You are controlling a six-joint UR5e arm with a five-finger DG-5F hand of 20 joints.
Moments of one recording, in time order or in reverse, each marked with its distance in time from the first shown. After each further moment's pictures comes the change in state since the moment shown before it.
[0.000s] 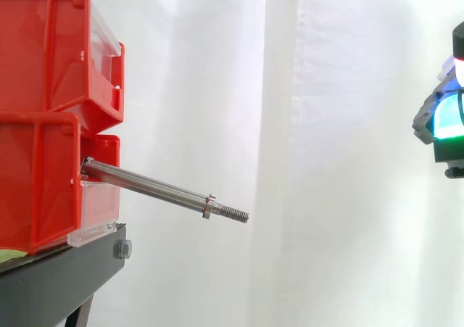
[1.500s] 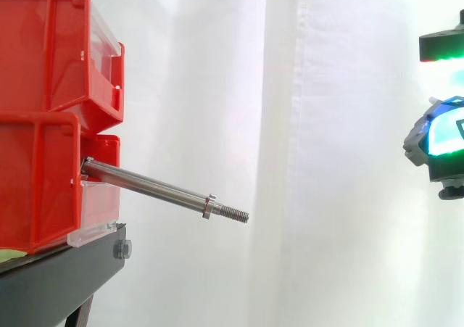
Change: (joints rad) arm -0.002 -0.001 -0.070 0.113 -0.029 0.024
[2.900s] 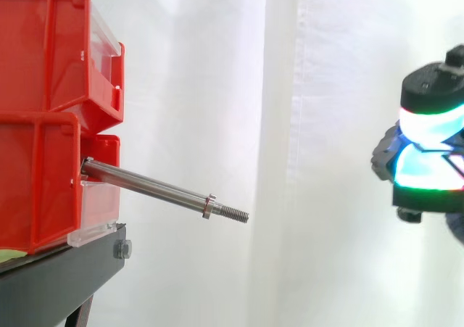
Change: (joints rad) arm -0.011 0.000 -0.078 0.193 0.045 -0.246
